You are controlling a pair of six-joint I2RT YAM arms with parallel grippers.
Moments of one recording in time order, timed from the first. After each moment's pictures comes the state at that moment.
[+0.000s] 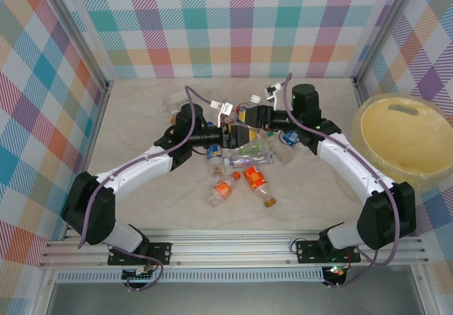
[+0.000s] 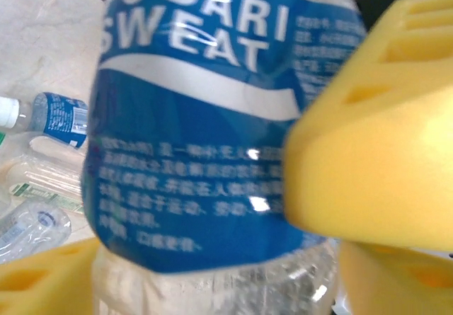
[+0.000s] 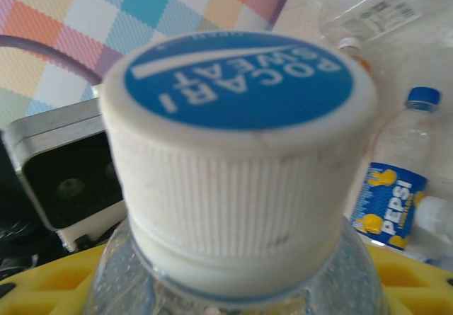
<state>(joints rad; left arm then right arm) -0.63 1.48 1.04 0.22 0.71 -0.68 0.39 1.39 1.17 -0.20 -0.78 0.63</state>
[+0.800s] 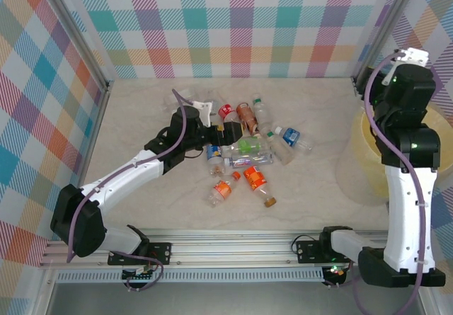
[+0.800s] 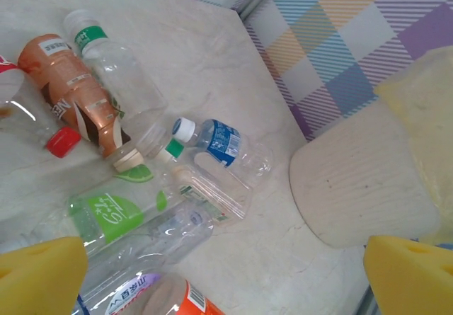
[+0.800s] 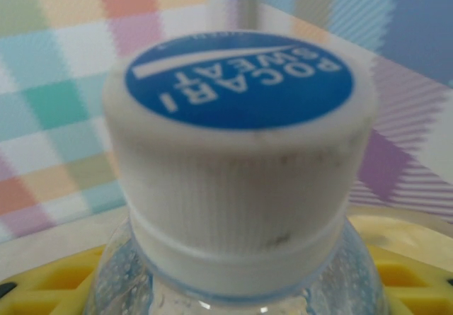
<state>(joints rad) -0.63 1.37 1.04 -0.07 0.26 -0.60 -0.04 1.13 1.73 -0.89 0.39 0.12</state>
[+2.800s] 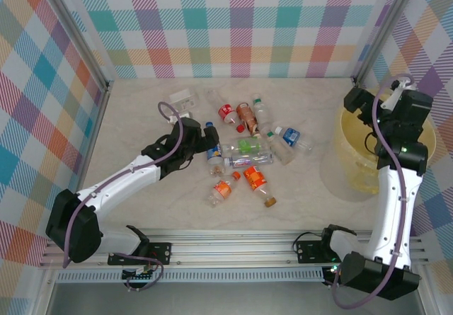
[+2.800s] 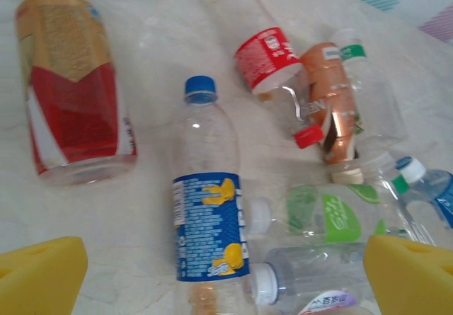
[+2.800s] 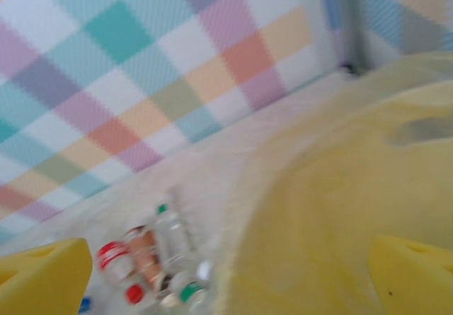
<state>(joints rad) -0.63 1.32 0.97 -0.36 -0.30 -0.77 -0.27 1.01 1.32 -0.70 -0.30 0.37</state>
